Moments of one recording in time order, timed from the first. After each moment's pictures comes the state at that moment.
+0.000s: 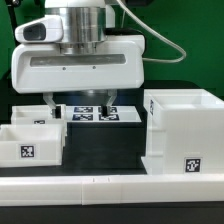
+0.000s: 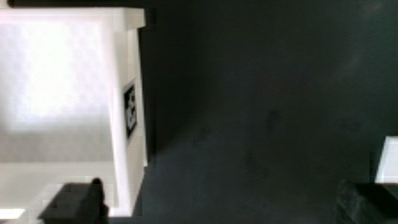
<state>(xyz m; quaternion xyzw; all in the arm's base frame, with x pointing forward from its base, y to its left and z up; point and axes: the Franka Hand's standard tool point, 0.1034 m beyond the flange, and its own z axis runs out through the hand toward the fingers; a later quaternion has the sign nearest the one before) 0.522 -0.054 0.071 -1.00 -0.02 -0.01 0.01</state>
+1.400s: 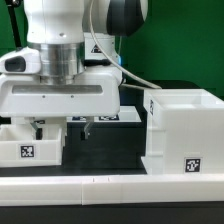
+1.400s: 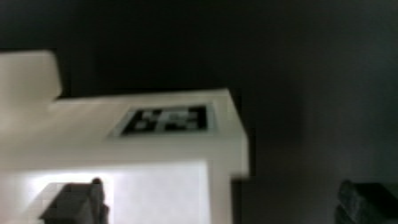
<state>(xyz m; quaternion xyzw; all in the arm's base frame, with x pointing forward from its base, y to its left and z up) 0.495 -0.091 0.013 -1.00 0.01 0.01 0.00</state>
